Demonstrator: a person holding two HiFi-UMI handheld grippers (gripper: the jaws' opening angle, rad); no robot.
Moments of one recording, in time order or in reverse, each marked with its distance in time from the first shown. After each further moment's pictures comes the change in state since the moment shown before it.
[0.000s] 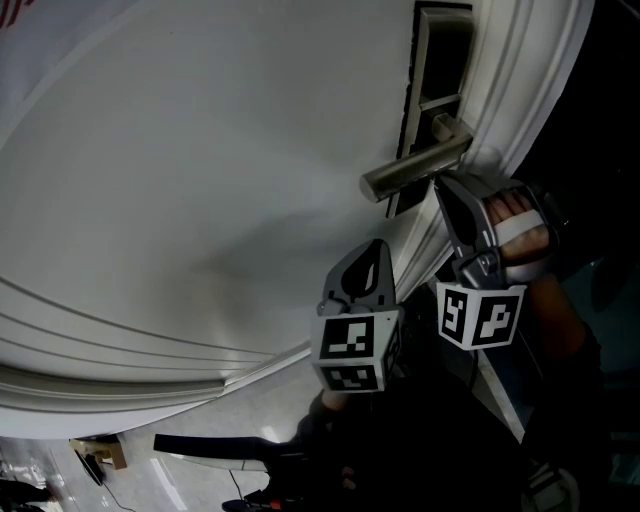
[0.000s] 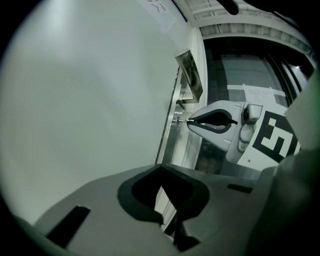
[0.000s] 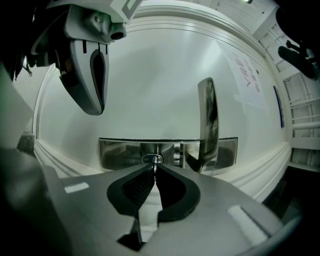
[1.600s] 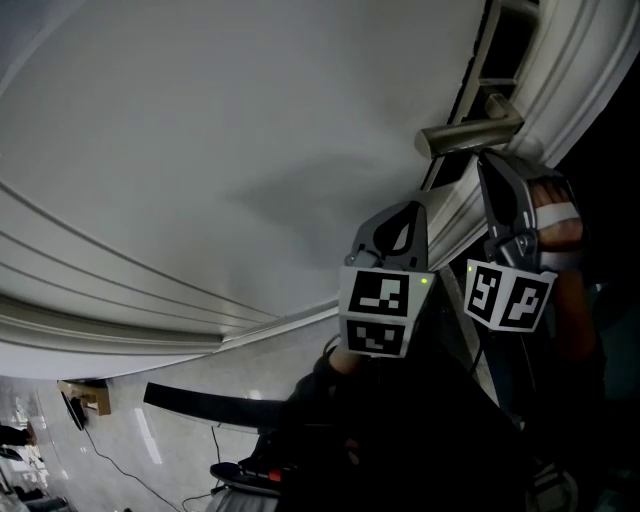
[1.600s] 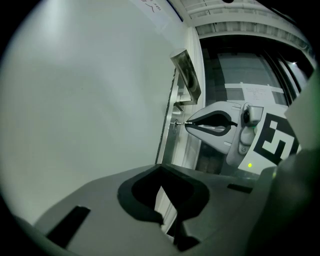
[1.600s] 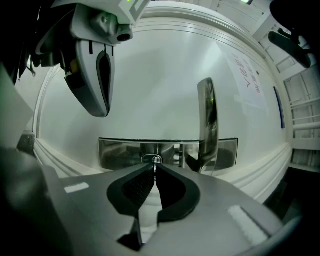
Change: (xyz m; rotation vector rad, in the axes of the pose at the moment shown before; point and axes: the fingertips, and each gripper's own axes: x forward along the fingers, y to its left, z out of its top) left arm -0.003 -0.003 0.011 0.035 -0.006 -0.010; right arm -0.003 -0.003 0.005 -0.009 -0.013 0.004
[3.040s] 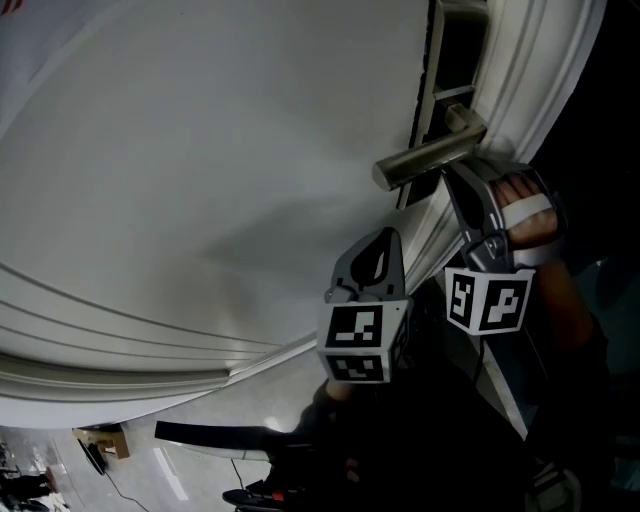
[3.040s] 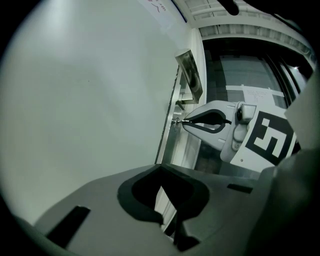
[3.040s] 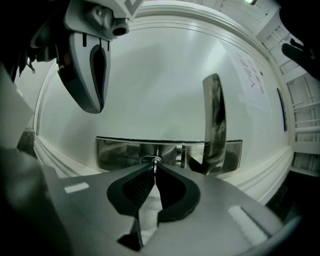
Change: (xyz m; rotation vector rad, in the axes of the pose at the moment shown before) left arm 0.004 0.002 -0.007 -0.030 -0.001 -0.008; right arm 0.013 0.002 -0.002 -0.026 0.008 0.006
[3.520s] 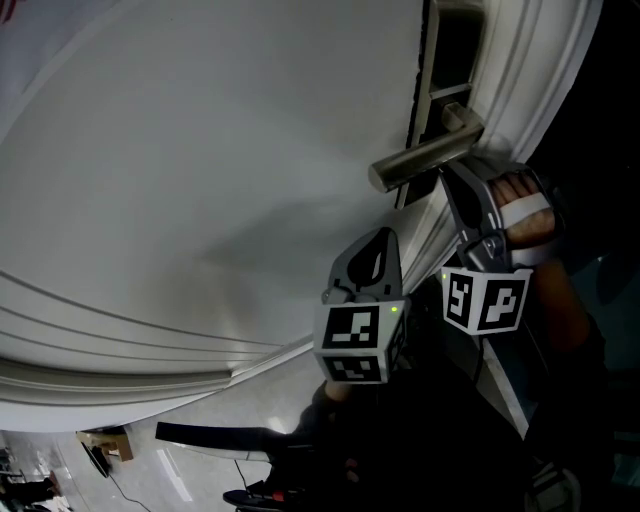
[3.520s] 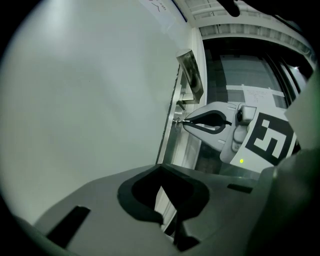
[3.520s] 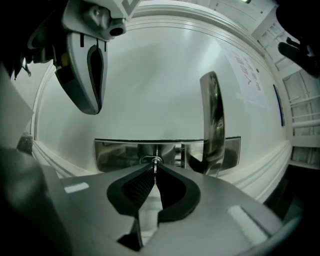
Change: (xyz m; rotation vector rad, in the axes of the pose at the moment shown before) left arm -0.001 0.001 0.000 -0.005 0.010 -0.001; right arm 0.001 0.000 0.000 0.047 -0.003 -0.007
